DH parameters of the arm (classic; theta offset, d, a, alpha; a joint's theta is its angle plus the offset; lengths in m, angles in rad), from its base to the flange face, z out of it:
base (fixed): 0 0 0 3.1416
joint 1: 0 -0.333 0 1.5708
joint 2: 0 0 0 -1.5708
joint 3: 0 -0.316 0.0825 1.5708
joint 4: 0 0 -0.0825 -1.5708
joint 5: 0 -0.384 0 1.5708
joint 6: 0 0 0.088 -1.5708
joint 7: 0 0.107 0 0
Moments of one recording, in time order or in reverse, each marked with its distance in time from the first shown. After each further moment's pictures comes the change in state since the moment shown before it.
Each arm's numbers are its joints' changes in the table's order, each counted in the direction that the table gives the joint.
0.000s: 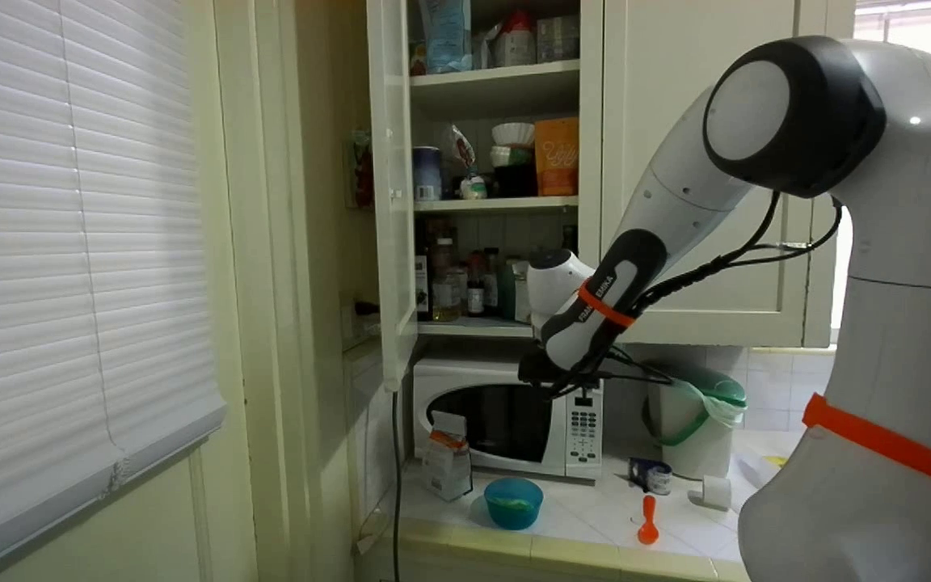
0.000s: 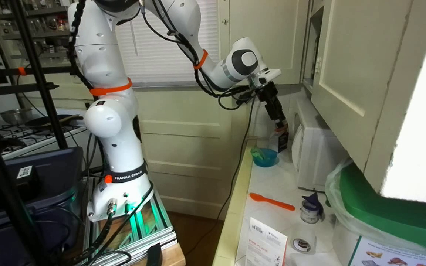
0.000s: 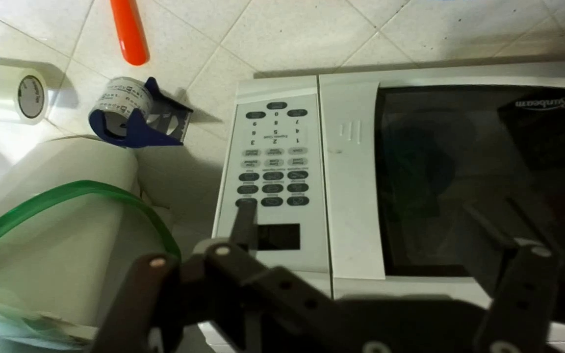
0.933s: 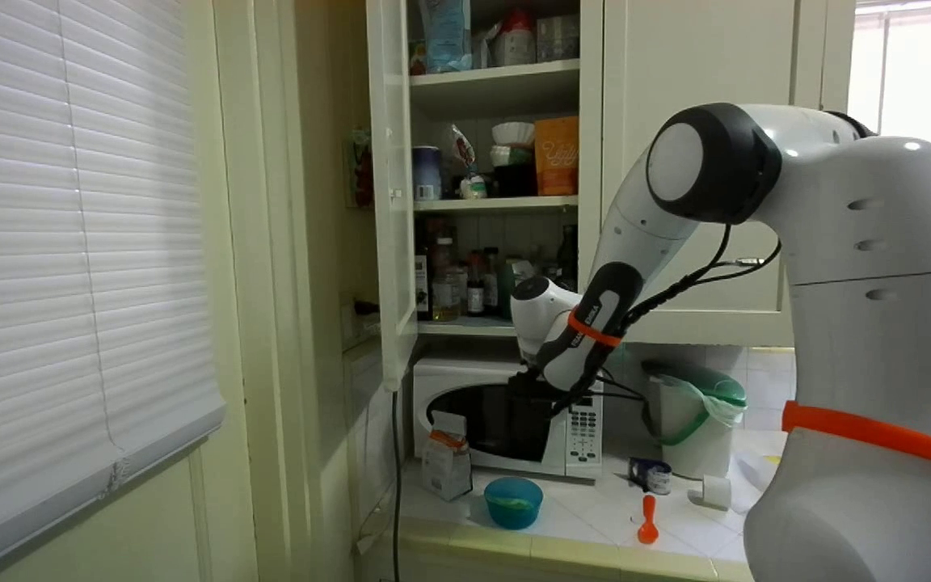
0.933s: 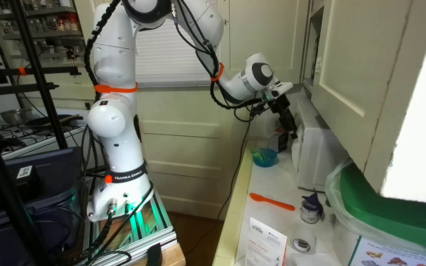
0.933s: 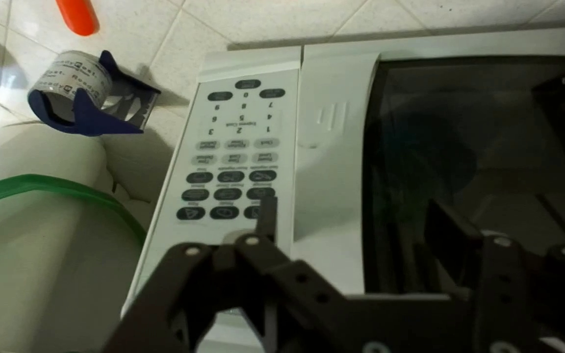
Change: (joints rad) arm -0.076 0.231 0.083 -0.178 0.203 -0.011 0.199
